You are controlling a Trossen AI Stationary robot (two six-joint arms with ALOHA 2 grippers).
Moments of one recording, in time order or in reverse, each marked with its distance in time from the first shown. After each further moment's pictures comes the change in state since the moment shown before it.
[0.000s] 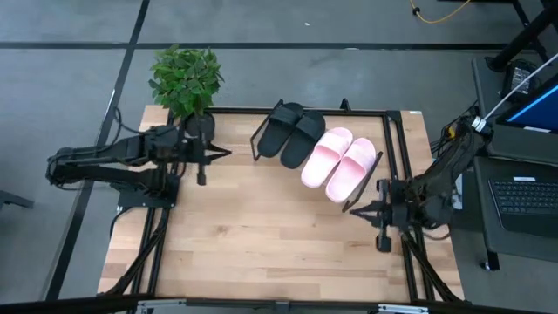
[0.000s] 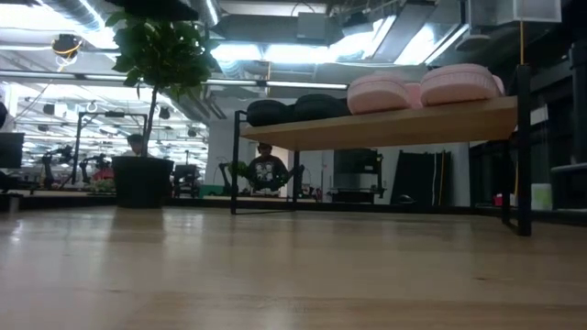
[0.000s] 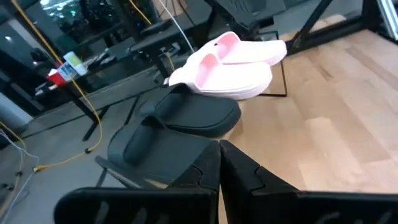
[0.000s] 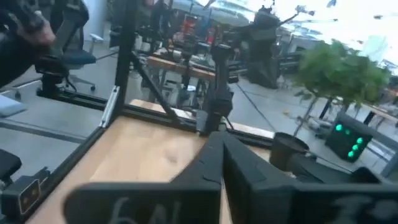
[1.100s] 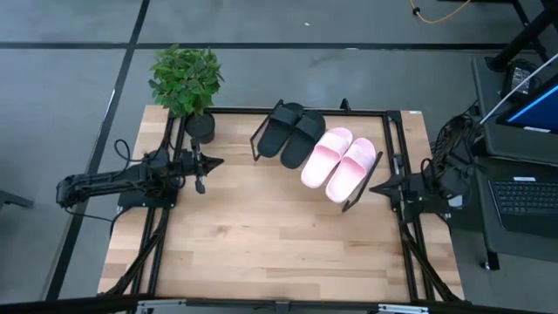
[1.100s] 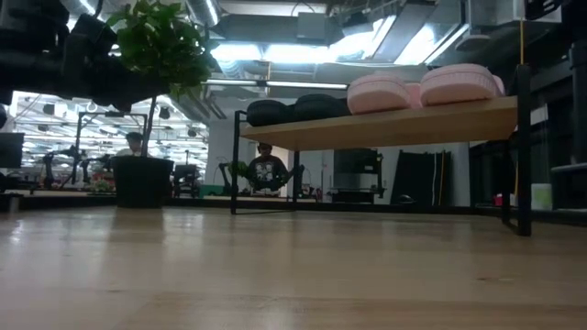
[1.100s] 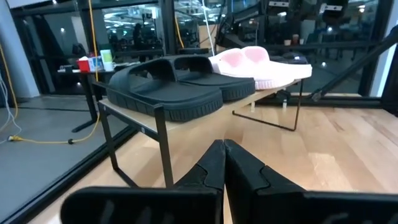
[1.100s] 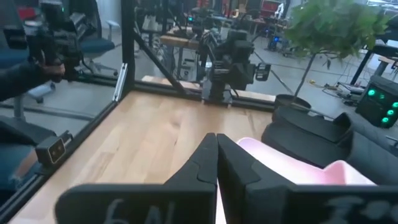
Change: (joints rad) left arm 0.121 -0.532 -0.736 0.489 0.063 -0.367; right arm 0.000 -0.527 0.016 -0.769 -0.101 0.307
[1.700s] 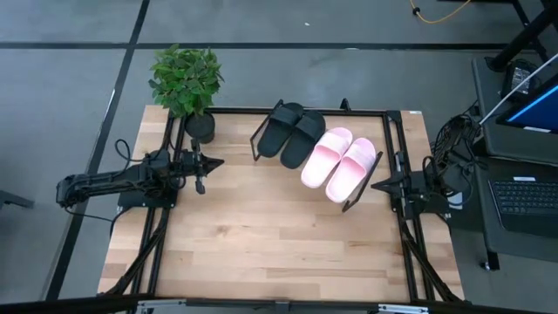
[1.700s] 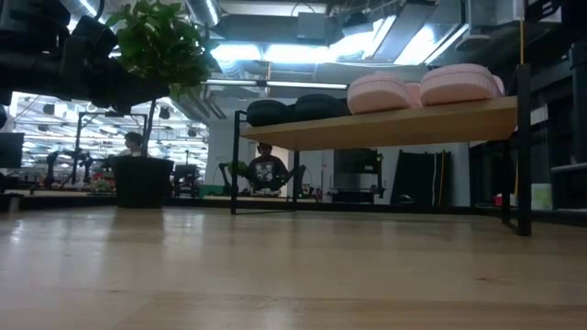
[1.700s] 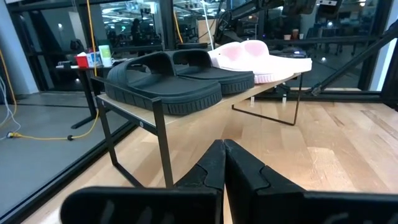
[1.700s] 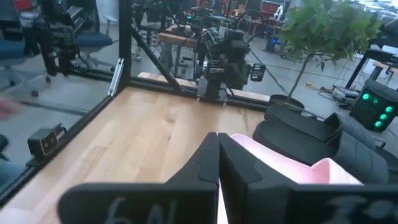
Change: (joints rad) left arm -0.003 0.001 0.000 -0.018 0.000 0.003; right arm 0.000 -0.055 -0.001 -0.054 0.011 -0.031
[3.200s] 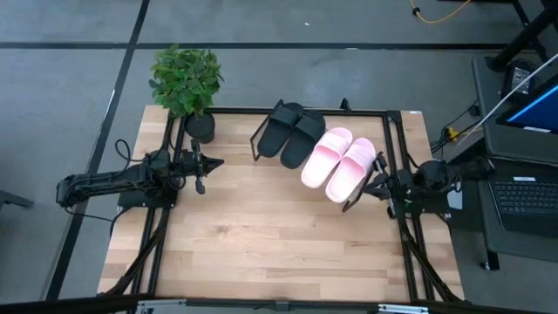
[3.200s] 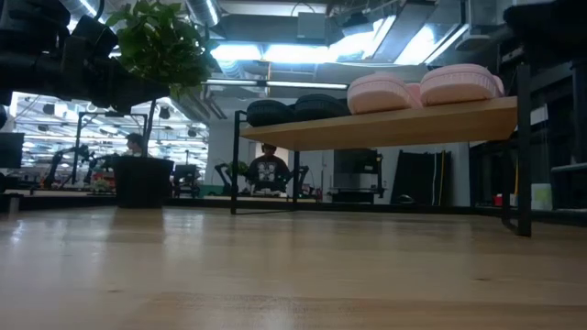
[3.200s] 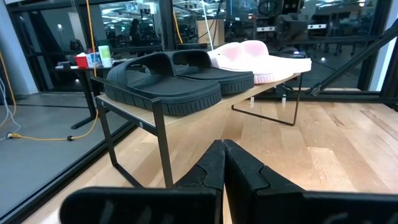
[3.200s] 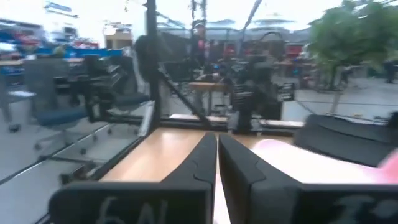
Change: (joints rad) left arm 0.000 0.000 0.000 0.000 0.000 0.001; right arm -0.599 -0.300 -0.426 0.424 -0.752 -0.003
